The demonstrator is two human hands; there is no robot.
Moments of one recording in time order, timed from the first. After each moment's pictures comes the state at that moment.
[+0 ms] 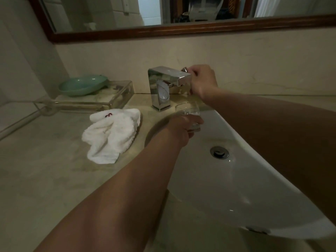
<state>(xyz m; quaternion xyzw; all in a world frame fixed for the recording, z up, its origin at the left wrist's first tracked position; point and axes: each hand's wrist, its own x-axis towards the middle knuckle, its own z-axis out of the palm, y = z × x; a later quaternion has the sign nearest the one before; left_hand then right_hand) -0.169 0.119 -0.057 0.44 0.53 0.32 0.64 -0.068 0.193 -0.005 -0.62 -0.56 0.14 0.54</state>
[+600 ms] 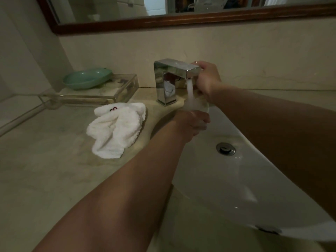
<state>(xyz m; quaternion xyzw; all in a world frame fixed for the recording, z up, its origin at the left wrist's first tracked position) -0.180 0.123 -0.057 0.51 0.53 0.26 0.63 -0.077 0.198 -0.015 -0.60 -0.48 0.27 0.57</state>
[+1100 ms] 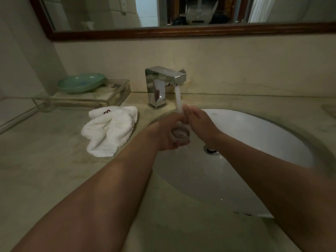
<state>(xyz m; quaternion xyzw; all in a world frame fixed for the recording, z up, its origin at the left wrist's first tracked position) -0.212 0.107 -0.057 0.44 0.45 0.24 0.74 -0.075 0.099 -0.094 -0.56 -0.60 0.28 0.51</state>
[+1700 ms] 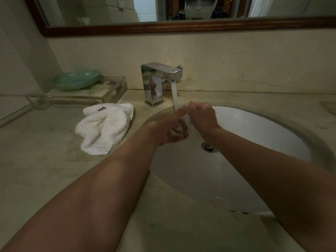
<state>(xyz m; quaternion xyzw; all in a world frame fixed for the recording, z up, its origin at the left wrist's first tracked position) -0.200 0.123 -0.070 0.48 0.48 0.26 0.69 -0.066 0.113 -0.092 -0.65 -0.49 0.20 0.55</state>
